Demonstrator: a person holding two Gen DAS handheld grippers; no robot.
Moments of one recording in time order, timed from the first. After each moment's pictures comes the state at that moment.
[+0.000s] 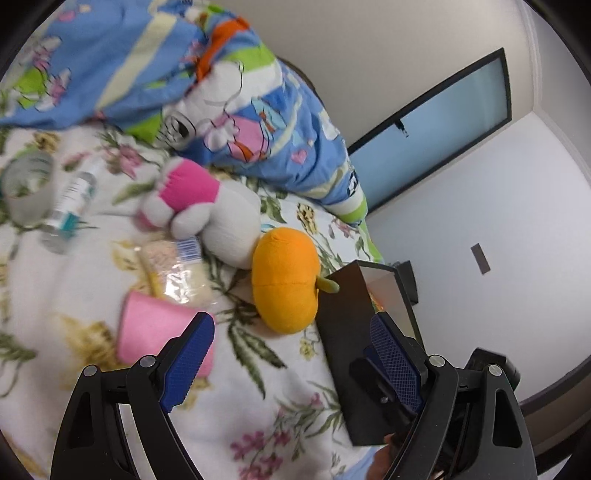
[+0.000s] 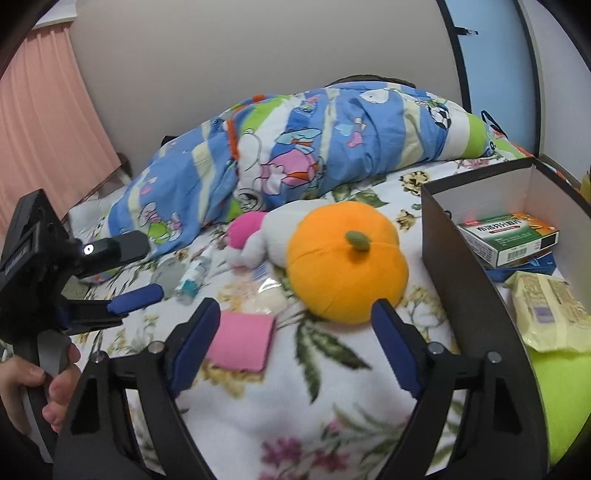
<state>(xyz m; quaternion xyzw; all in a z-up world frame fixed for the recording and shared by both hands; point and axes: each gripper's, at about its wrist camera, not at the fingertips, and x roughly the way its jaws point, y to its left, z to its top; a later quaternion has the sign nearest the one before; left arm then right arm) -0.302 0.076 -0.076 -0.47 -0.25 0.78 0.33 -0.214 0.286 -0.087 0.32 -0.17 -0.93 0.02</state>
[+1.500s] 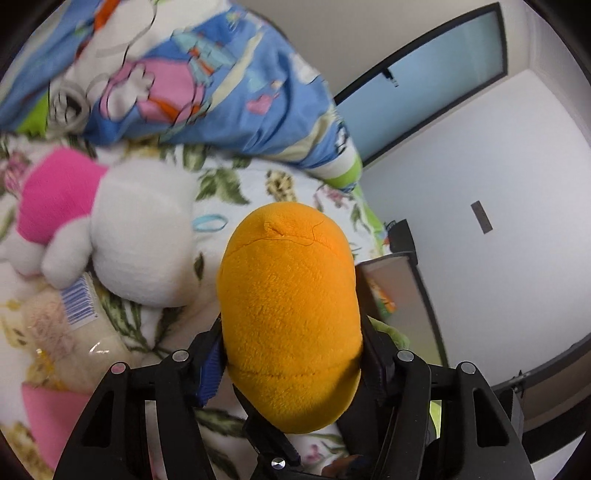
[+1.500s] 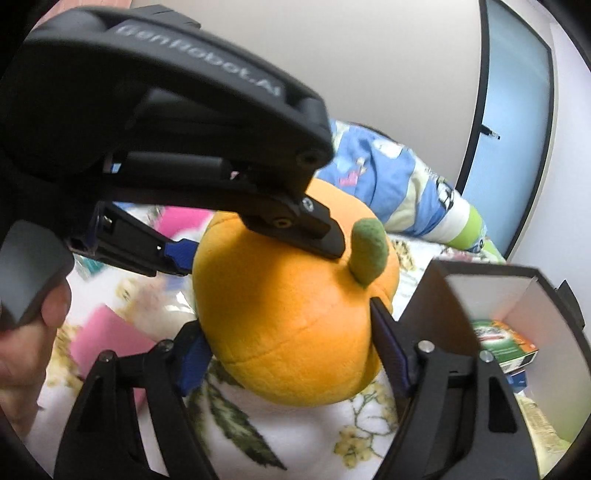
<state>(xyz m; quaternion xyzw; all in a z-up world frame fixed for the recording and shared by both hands) -0.356 0.194 -0.093 -0.50 -0.18 0.75 0.38 -0.266 0.279 -0.102 0.26 0.06 -0.96 -0.04</state>
